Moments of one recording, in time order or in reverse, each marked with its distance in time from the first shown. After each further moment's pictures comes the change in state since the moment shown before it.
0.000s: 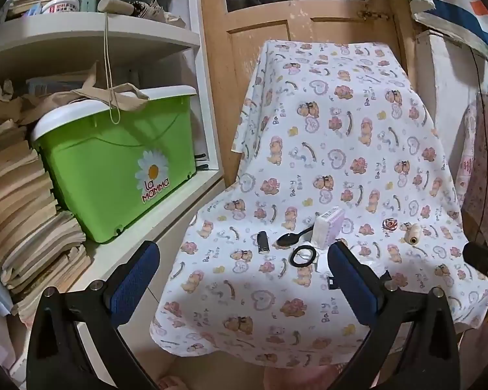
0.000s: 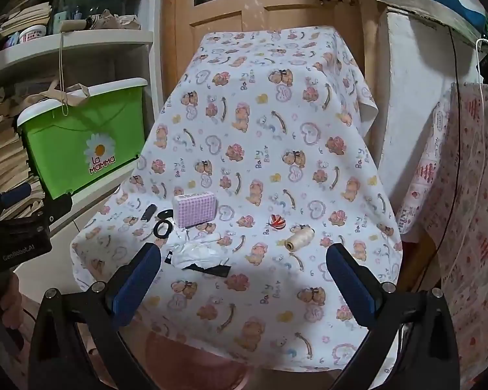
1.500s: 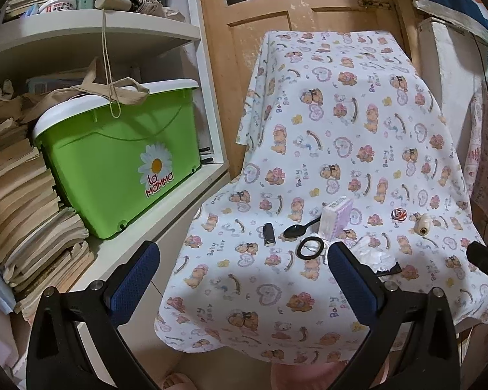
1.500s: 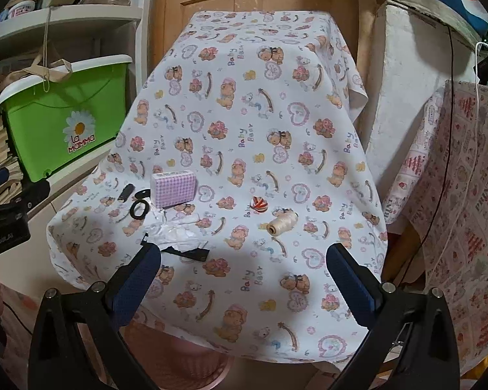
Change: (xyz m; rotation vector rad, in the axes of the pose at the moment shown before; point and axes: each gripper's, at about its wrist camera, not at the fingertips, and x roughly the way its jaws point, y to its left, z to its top) left arm 0.009 -0.006 -0.008 0.023 0.028 0.036; right arm 0.017 0.001 -0.009 -0.023 0.068 -0.102
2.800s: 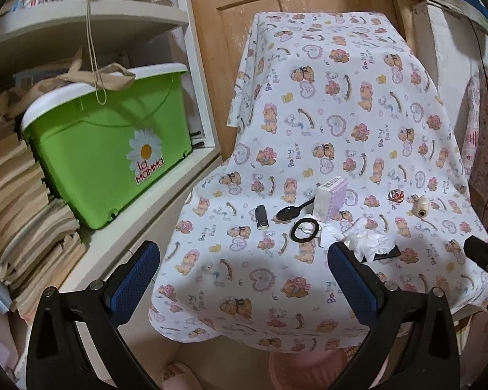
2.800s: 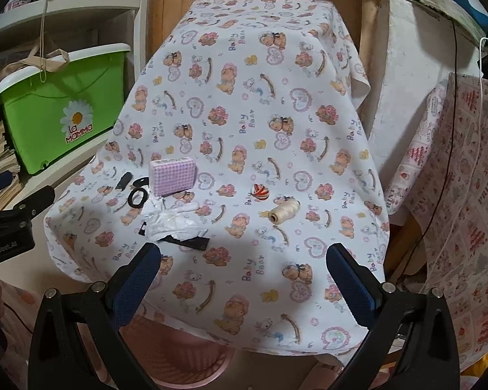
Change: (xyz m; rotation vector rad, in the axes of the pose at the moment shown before) left arm 0.011 -0.012 -0.009 0.037 0.067 -0.017; right arm 0.008 0.003 -0.005 -0.009 0.052 0.004
